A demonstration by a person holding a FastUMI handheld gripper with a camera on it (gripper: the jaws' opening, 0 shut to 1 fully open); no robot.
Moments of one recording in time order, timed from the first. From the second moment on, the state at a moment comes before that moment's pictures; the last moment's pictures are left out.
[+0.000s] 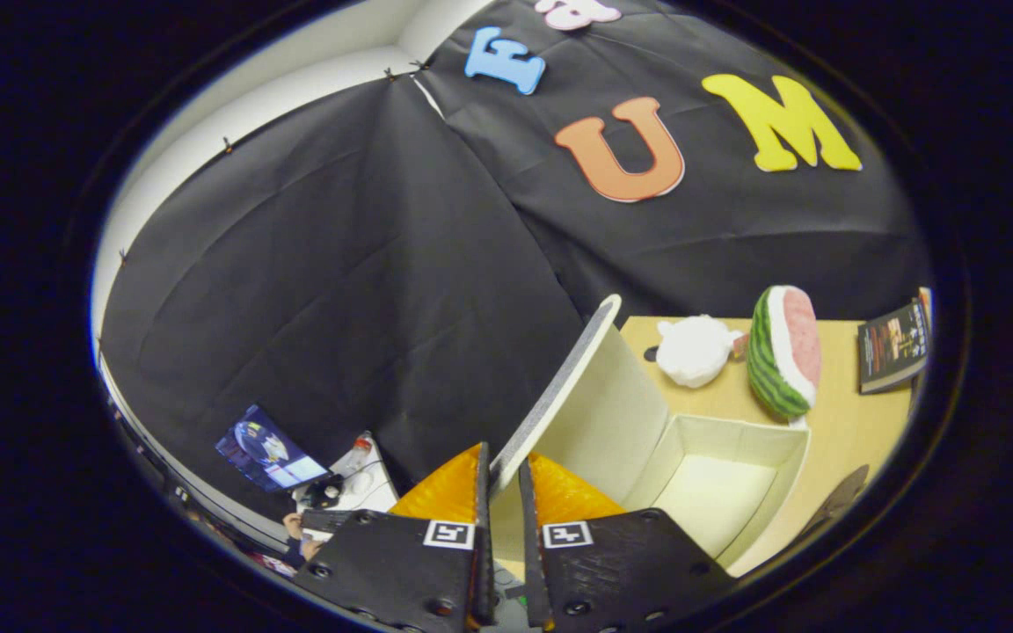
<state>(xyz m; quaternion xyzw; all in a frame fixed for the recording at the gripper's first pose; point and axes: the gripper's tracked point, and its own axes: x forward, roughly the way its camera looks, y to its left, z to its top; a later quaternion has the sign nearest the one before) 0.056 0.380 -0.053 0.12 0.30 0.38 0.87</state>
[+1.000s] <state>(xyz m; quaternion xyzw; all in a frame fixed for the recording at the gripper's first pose) 0.063 0.304 -0.042 0.03 0.18 0.23 0.96</state>
